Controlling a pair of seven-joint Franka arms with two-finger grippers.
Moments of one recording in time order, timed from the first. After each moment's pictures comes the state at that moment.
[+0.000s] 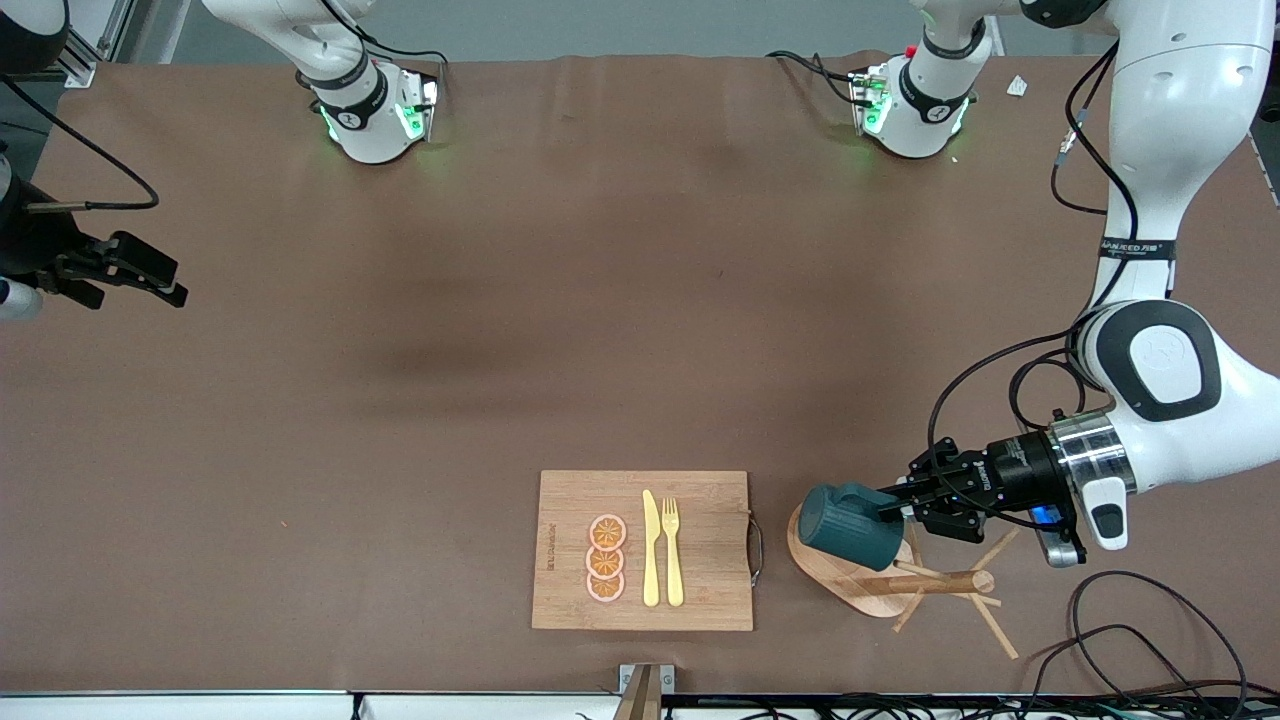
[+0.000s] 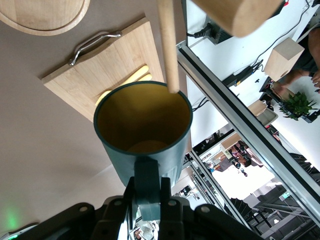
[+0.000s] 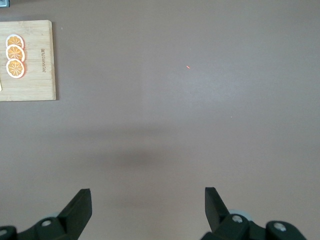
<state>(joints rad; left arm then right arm) 0.01 0.64 -0.11 -1.35 -1.12 2.02 -0.64 0.04 0.01 -0.05 -1.59 0.06 1.65 0.01</state>
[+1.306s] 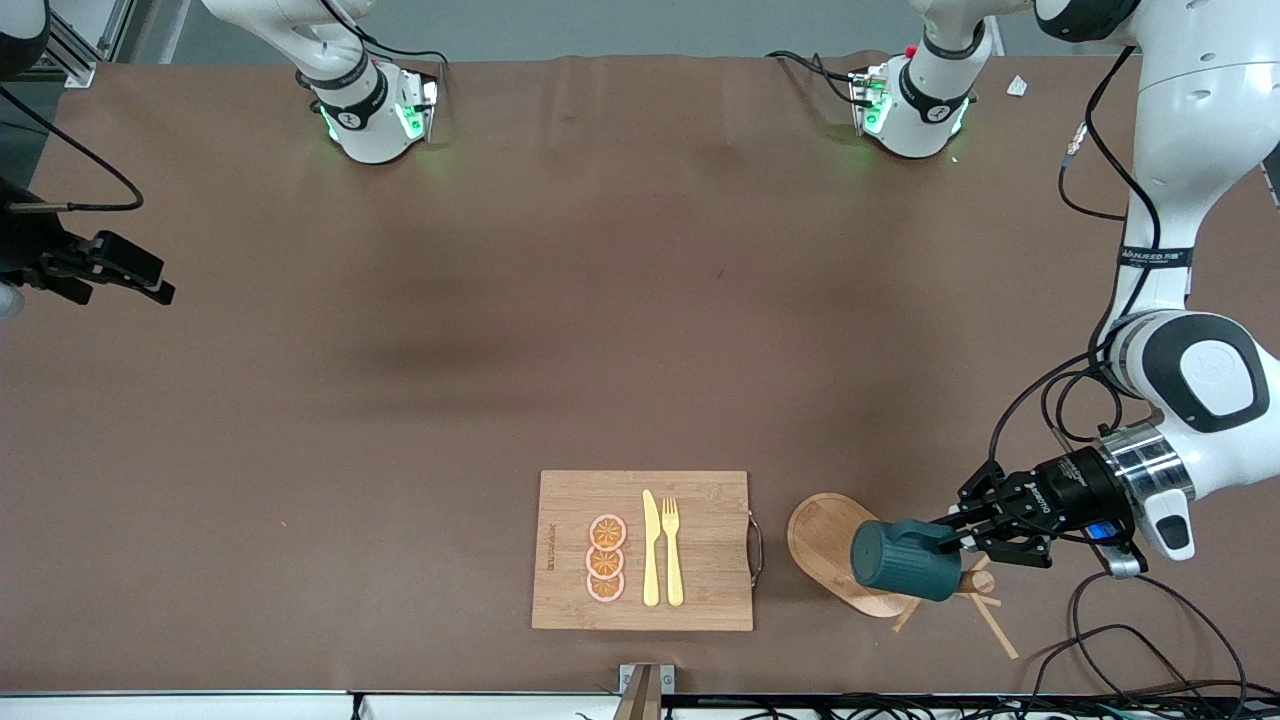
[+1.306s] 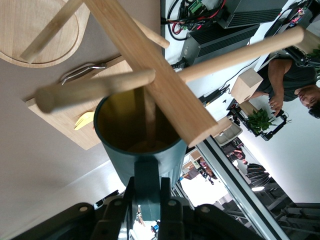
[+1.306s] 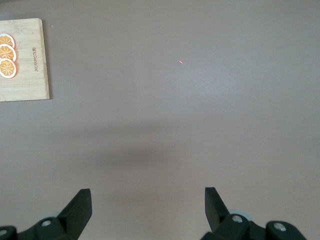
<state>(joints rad) 0.08 0.67 -0.10 -1.34 -1.21 2.06 -0.62 0.04 0.01 -0.08 -1.59 0.06 1.63 0.01</state>
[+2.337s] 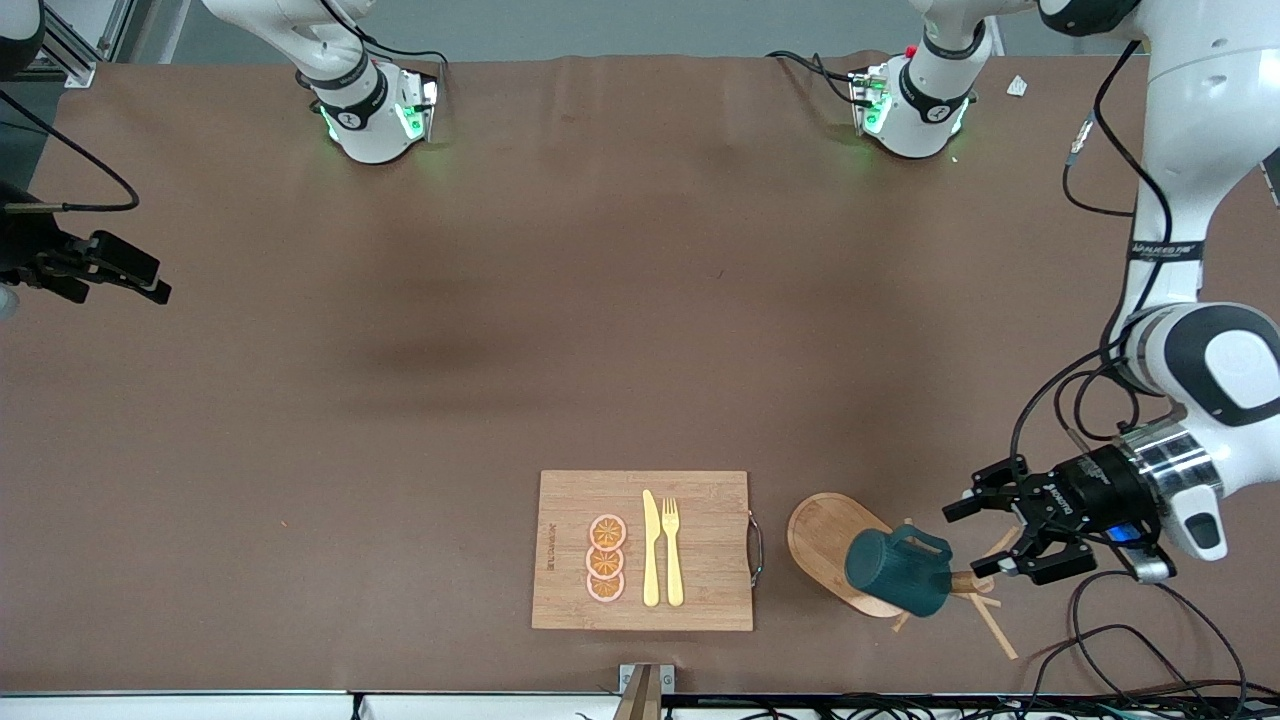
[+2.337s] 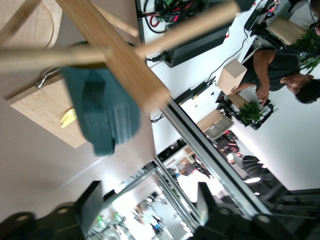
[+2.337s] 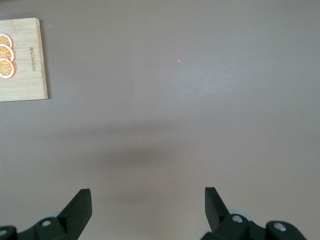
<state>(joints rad) 0.09 0.61 -0.11 -1.32 -1.16 2.05 -0.62 0.03 0.01 -0.08 -1.59 0.06 1.63 0.01</state>
